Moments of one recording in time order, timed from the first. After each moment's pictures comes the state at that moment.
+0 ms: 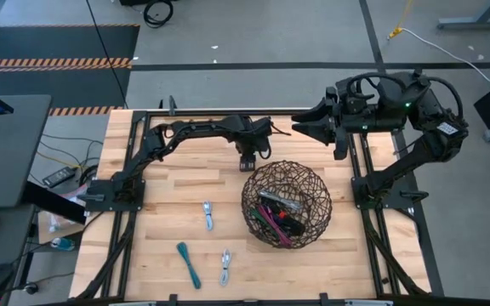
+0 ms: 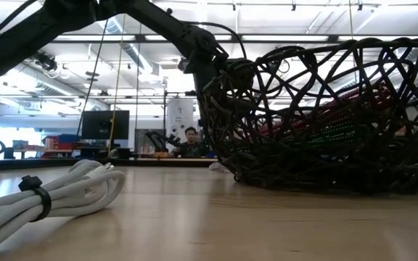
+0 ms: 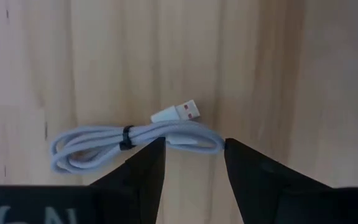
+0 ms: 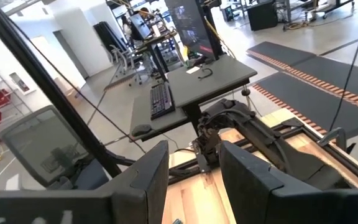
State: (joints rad) left arm 0.33 2.29 1.87 -0.89 0.02 0.32; right arm 0.15 1.34 2.02 -0.81 0.19 0.42
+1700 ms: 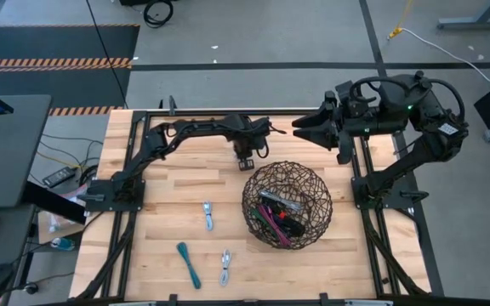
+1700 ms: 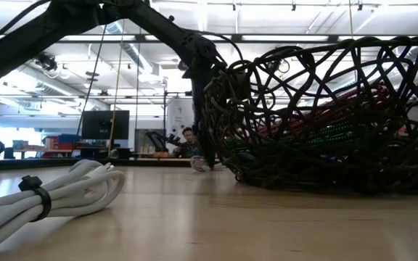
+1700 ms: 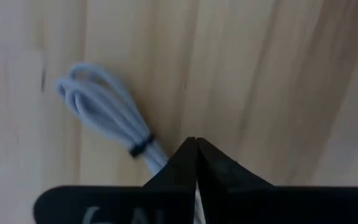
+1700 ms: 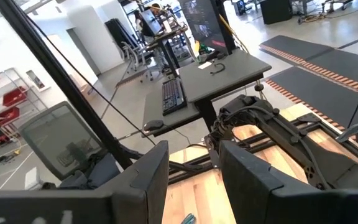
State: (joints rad) left arm 0.35 2.32 1.87 -0.94 -0.01 0.20; right arm 0.18 1.34 2.02 -0.81 0.16 0.44
